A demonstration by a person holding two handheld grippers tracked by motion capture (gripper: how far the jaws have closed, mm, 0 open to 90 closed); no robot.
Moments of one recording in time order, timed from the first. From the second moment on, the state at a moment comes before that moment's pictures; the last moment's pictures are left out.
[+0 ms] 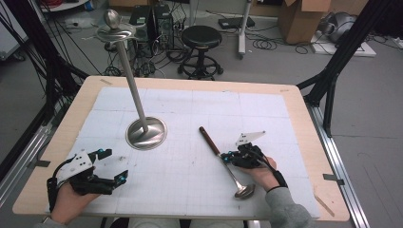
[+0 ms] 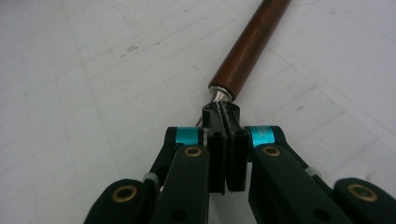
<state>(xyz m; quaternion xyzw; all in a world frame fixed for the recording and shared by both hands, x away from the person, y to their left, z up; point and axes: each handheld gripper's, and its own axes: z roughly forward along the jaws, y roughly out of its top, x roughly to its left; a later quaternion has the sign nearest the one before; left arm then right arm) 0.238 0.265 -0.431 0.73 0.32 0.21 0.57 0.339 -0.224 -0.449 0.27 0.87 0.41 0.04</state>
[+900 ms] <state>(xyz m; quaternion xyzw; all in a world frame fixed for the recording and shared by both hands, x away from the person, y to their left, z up) 0.235 0.267 -0.432 0.73 0.32 0.21 0.56 0.356 -0.201 -0.441 0.30 0.87 0.38 0.02</state>
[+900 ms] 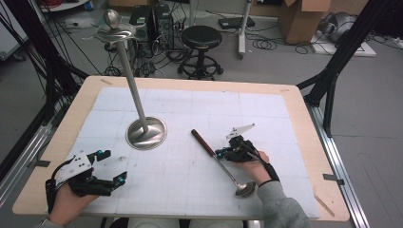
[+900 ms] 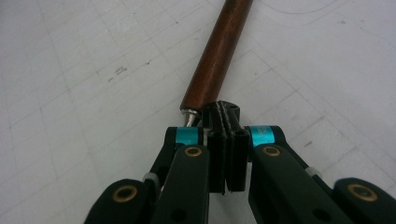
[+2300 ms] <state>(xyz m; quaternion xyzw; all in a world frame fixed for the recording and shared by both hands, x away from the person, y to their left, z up) 0.233 0.267 -0.433 0.74 0.31 0.21 0.55 0.348 -0.153 -0.434 0.24 0.91 0.34 0.02</state>
